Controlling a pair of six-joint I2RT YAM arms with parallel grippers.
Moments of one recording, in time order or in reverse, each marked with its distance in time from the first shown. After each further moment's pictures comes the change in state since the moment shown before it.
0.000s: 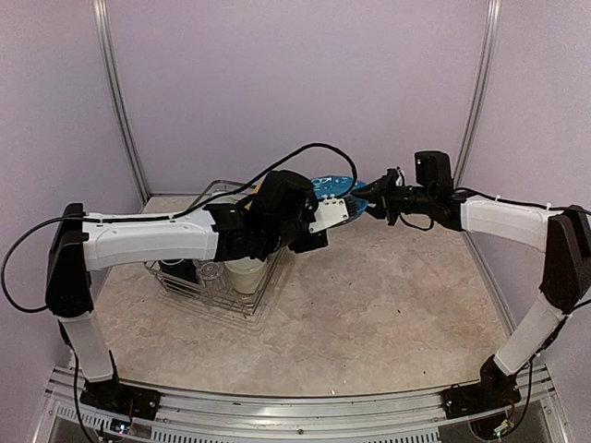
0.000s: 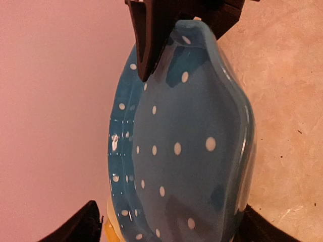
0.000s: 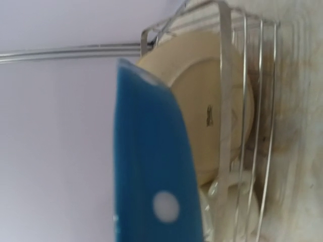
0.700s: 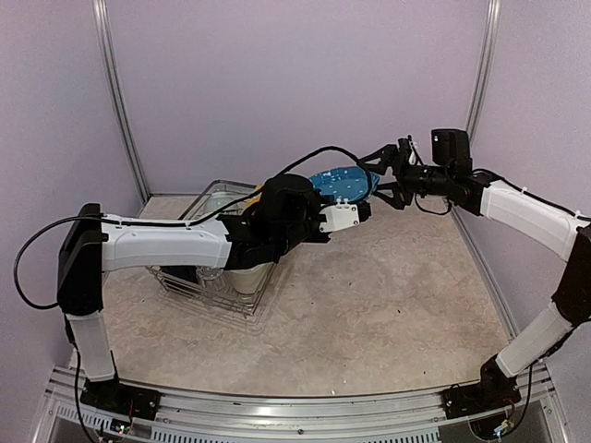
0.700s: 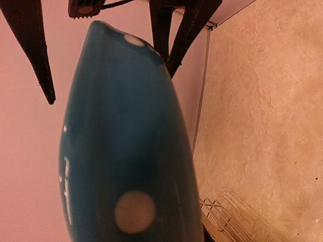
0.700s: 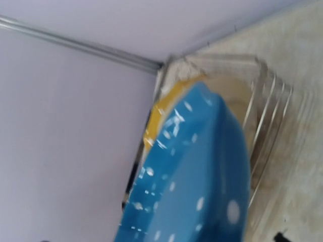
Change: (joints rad) left arm 0.005 0.042 -0.022 0.272 0.052 0.251; right arm -0.037 -0.124 0.113 -0.200 0.034 -0.340
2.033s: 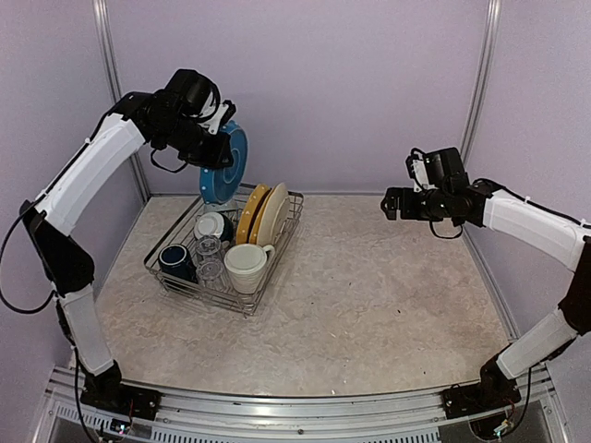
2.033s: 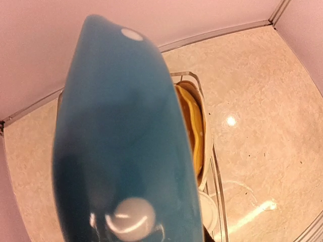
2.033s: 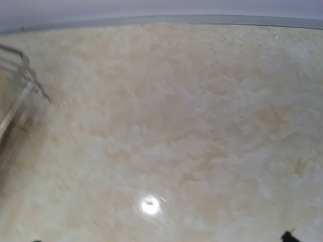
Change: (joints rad) left arm 0.488 -0.027 0.765 -1.370 0.413 -1.213; right arm 0.065 -0.048 -0.097 -0.275 0.645 -0.664
